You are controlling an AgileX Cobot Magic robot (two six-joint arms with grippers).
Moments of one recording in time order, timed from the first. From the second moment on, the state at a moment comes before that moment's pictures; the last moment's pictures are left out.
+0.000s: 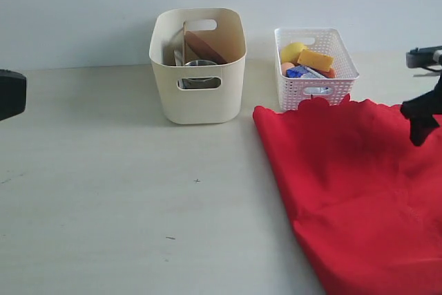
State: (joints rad) left arm -0.71 0.70 -0.83 -0.09 0.66 0.02; right arm -0.14 2.04 -1.44 -0.07 0.98 -0.19
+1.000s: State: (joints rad) left arm -0.71 0.70 -0.82 -0.09 0.66 0.02; right arm -0.14 2.24 -1.36 0.77 1.21 -0.91
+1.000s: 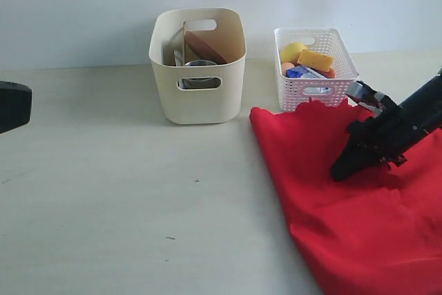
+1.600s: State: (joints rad) left arm -0.71 0.70 -0.82 -0.09 0.66 0.02; right arm -0.17 1.80 -1.38 0.66 1.22 -0.61
